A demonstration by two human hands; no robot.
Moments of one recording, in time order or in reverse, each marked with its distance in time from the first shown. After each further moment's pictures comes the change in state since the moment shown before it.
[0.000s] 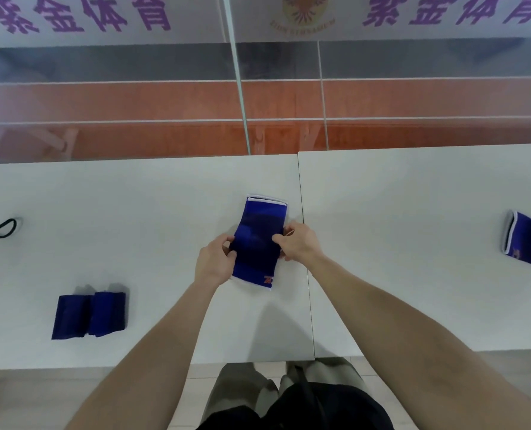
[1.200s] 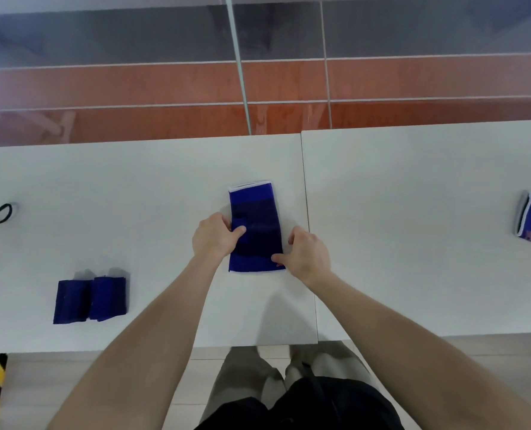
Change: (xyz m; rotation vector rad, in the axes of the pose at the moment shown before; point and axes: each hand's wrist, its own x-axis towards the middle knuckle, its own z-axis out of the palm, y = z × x) left_hand 0.013 0.022 -0.005 0.254 0.069 -0.105; right_hand -0.052 0.036 0.016 -0.469 0.123 -0.133
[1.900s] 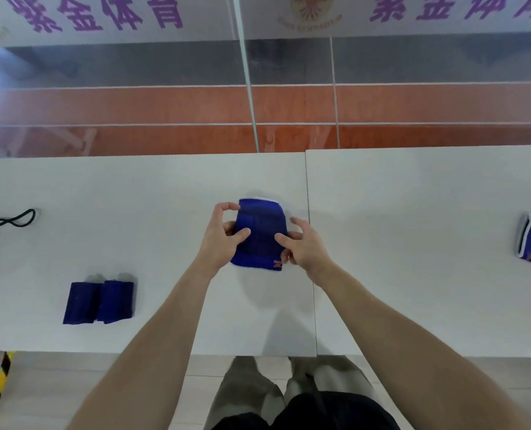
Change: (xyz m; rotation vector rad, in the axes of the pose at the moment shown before) left_hand -0.041 0.014 -0.038 -0.720 -0.135 0.184; right_hand 0.005 -0.022 -0.037 0.950 -0.219 0.044
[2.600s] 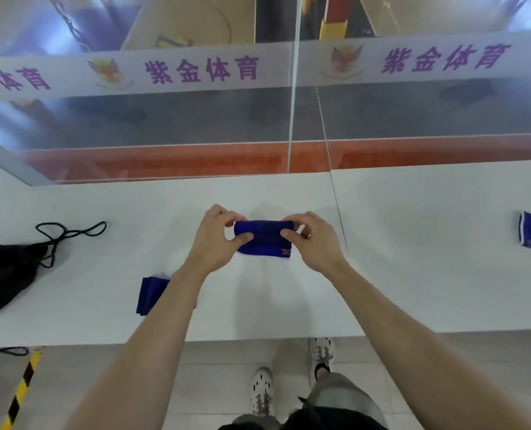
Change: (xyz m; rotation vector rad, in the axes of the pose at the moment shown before) left_hand -0.098 0.018 -0.149 0.502 0.110 0.454; right_hand -0.116 -0.044 0.108 -0.487 0.220 -0.561
